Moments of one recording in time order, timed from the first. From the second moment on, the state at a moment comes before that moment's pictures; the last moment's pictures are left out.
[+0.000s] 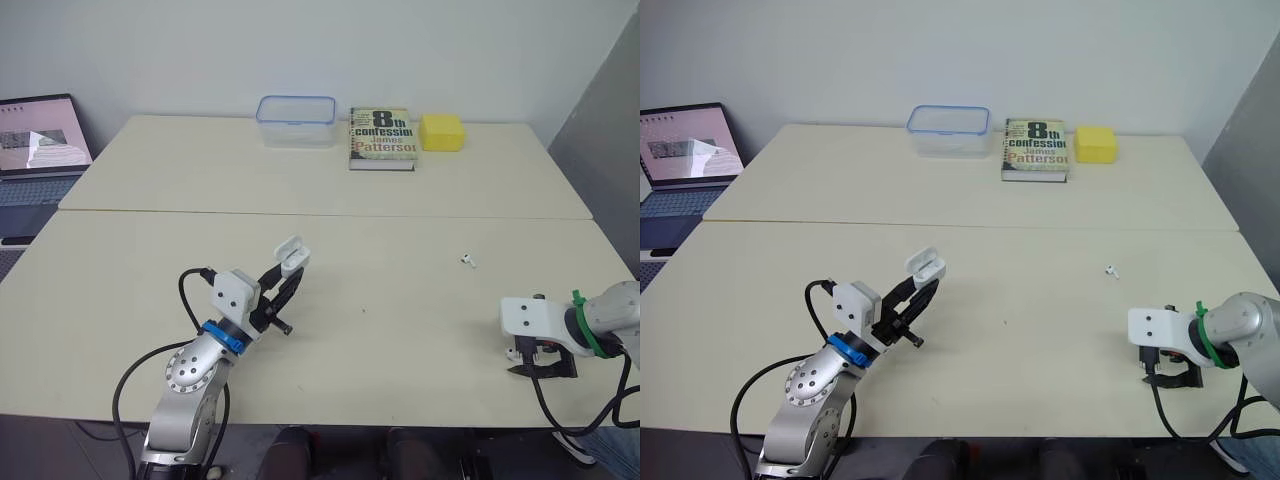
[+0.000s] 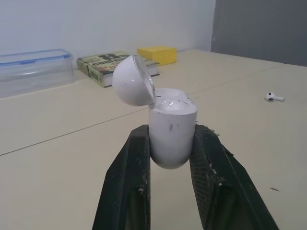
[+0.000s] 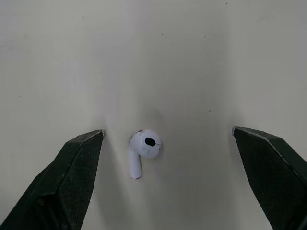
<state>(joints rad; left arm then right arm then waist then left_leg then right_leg) 0.02 0.29 0.01 -0.27 -0.27 0.01 -0.54 -0.15 -1.23 0.17 -0.31 -0.07 0.47 1.21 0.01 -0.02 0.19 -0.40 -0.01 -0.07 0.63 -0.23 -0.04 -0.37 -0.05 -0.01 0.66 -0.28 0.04</state>
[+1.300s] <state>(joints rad) -0.04 0.24 -0.01 -0.26 -0.27 -0.02 -0.53 -0.47 -0.73 -0.01 -0.49 0.45 0.82 1.09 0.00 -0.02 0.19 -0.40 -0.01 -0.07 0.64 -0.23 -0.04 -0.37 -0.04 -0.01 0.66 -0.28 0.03</state>
